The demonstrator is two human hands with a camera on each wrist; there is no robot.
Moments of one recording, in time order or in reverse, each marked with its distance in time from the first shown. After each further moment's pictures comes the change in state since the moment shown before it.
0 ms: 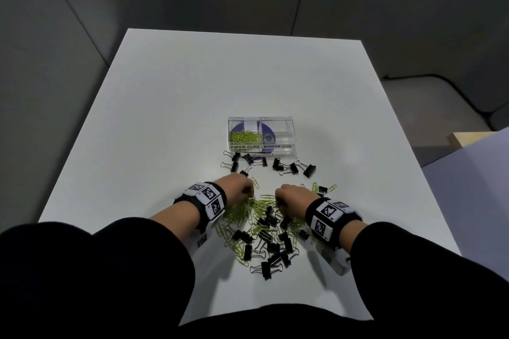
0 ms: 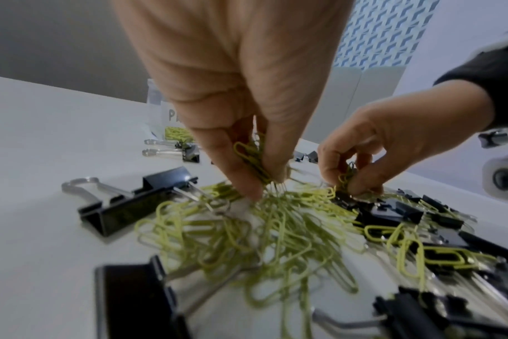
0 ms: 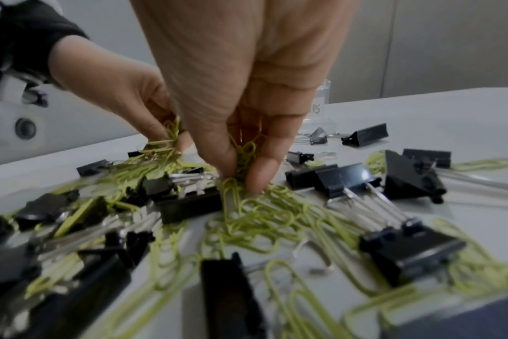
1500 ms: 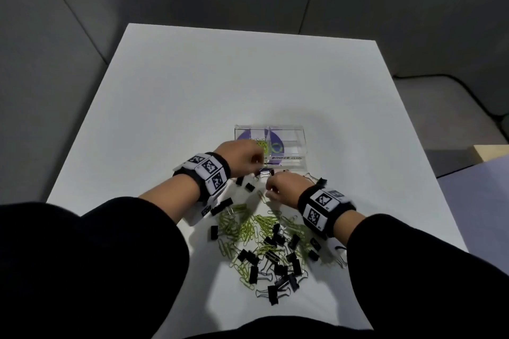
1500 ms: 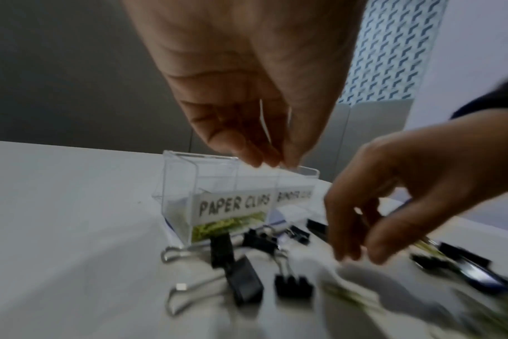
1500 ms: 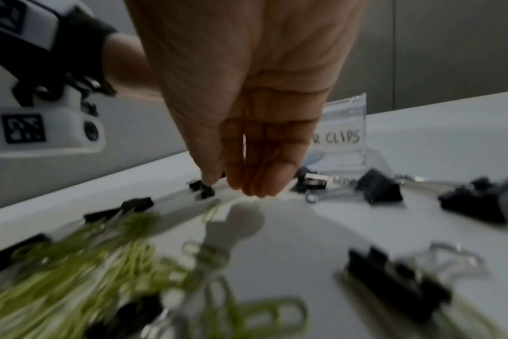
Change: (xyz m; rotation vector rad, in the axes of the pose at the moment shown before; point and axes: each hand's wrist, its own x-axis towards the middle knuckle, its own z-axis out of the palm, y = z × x) left_hand 0.032 -0.017 -0.076 0.092 0.216 0.096; right_hand 0.055 -0.010 -0.042 0.031 0.013 -0.029
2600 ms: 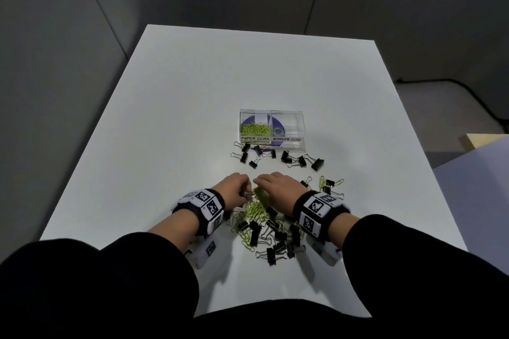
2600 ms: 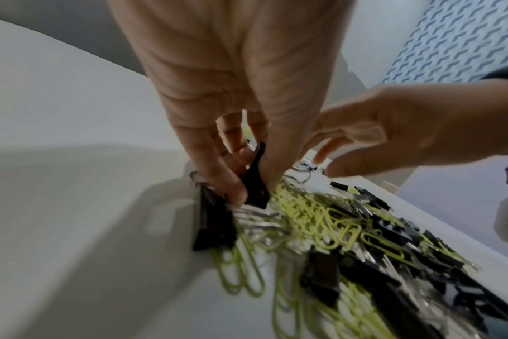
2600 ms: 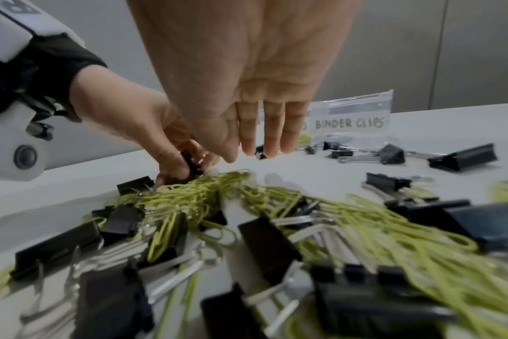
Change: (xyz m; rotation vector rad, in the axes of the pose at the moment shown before) left_hand -0.081 0.020 0.093 -0.358 -0.027 -0.242; right_hand -0.044 -0.024 0.050 -0.197 0.095 -0.217
